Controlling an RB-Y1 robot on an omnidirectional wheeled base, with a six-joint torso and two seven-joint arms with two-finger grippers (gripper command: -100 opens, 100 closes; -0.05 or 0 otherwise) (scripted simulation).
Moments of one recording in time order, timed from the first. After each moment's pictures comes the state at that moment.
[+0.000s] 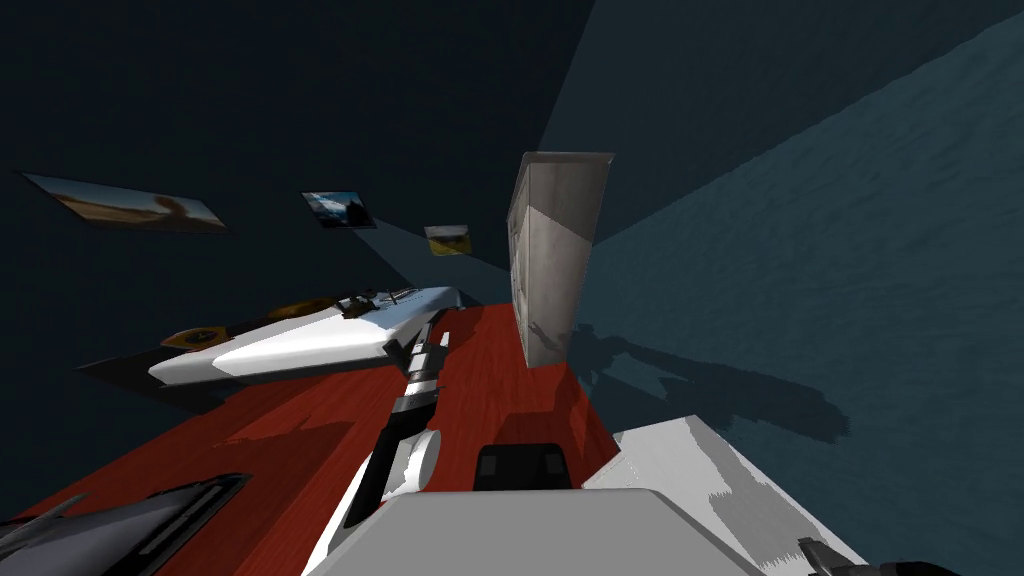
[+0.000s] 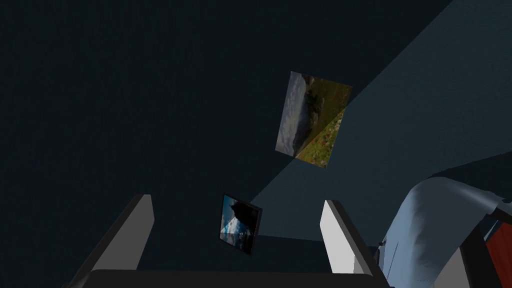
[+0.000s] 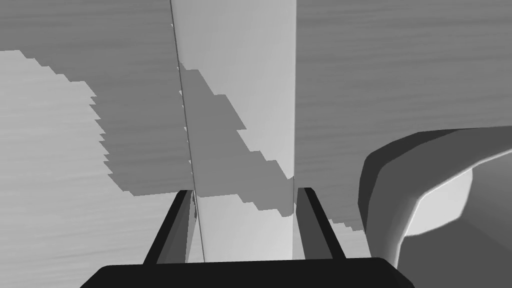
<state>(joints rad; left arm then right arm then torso) 0.52 0.00 -0.04 -2.20 0.04 -0.36 0.09 1.03 -1.43 0.03 -1.78 2.04 -0.66 -0.02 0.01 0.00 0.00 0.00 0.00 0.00</state>
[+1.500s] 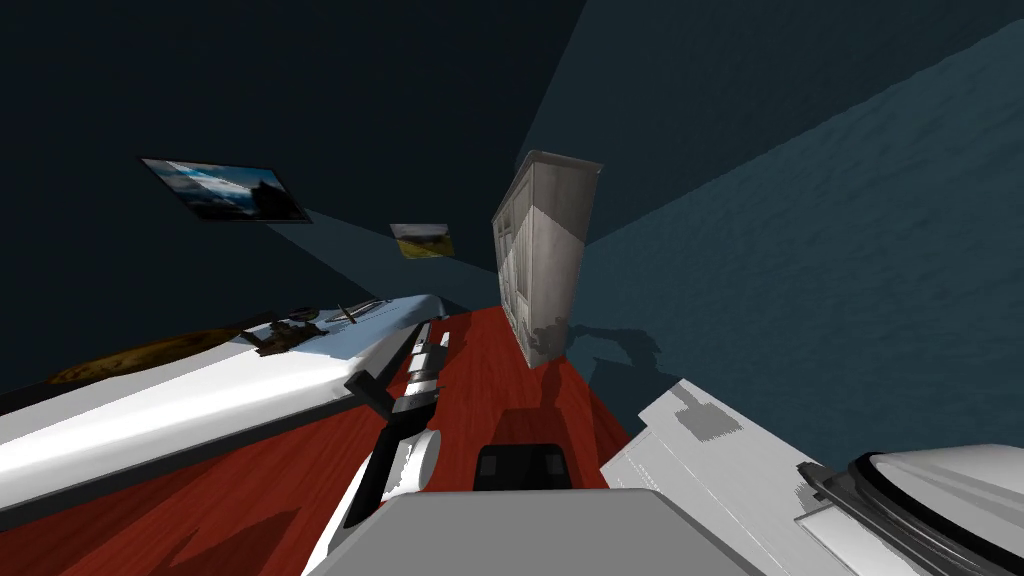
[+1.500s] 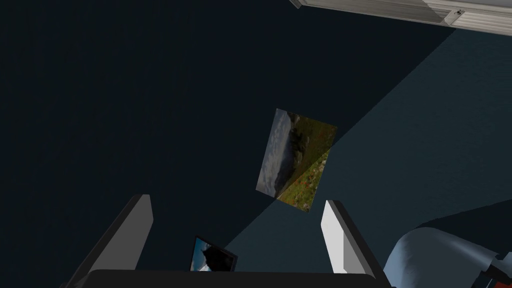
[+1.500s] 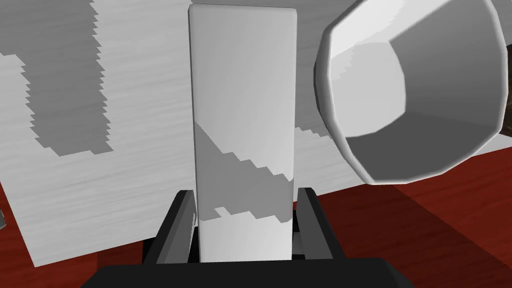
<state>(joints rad) 0.52 0.00 -0.04 -2.20 0.04 -0.36 0.09 0.94 -1.64 -0.04 -1.58 1.86 -0.74 0.15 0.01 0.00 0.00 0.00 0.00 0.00</state>
